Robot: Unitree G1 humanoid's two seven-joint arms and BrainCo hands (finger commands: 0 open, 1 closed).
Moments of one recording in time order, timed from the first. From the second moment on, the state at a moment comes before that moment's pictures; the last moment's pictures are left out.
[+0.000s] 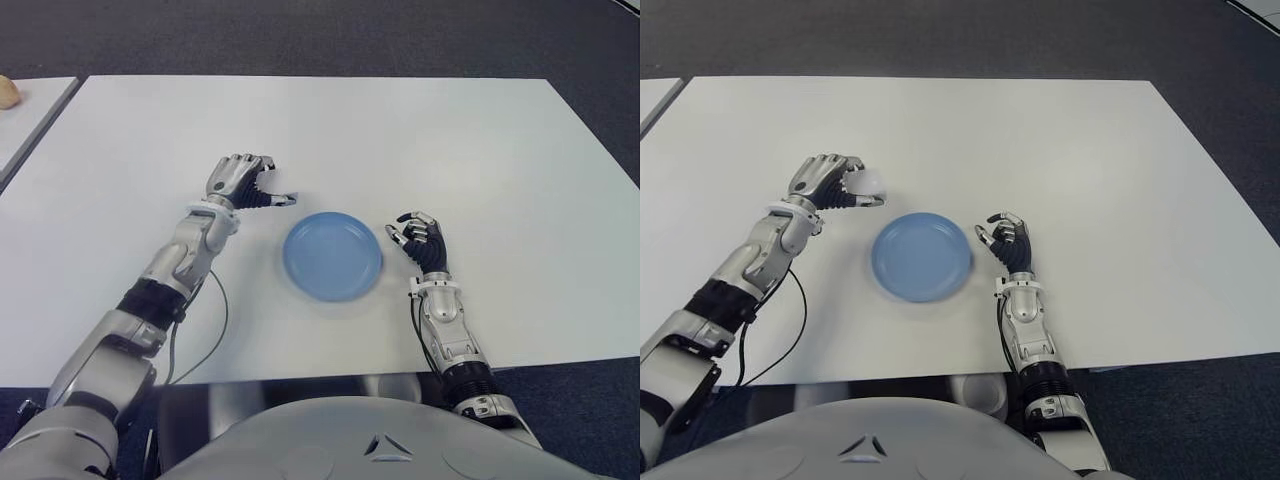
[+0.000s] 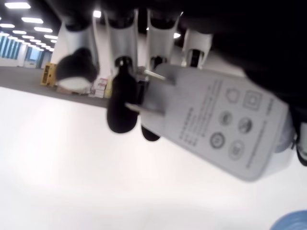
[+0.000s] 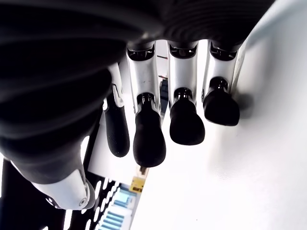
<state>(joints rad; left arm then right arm) -0.35 0.51 -0.39 0.31 0.69 -0.04 0.18 -0.04 -0.10 0.04 0.44 -0.22 -0.36 -0.24</state>
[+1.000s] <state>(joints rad) -0.17 0.44 -0.46 -0.02 0.80 -0.13 0.10 -0.02 -0.10 0.04 0.42 -0.23 -0.36 -0.24</state>
